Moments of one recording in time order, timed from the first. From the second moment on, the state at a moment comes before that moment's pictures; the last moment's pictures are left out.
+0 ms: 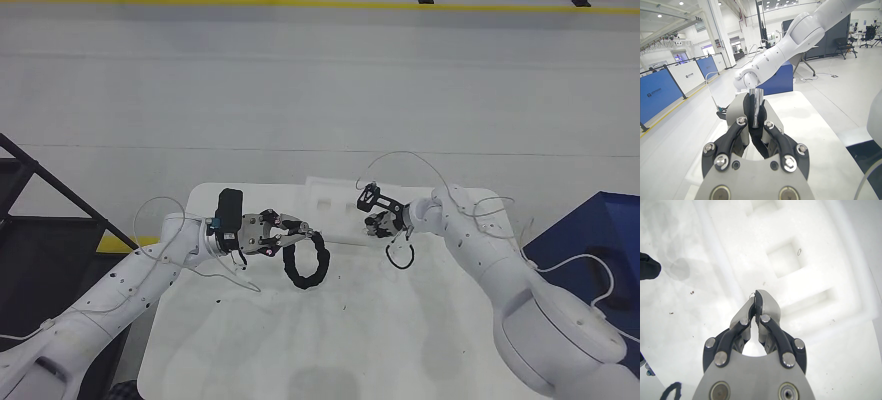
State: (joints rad) left arm 0.82 -0.76 -0.65 -1.34 1.33 -0.88 0.94; right arm -0.43 -1.48 0.50 -0.35 -0.89 -0.84 0.40
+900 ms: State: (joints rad) left arm 0.82 -0.76 -0.65 -1.34 1.33 -0.88 0.94; right arm -0.45 -1.53 0.50 -0.29 -0.91 -0.80 0.43
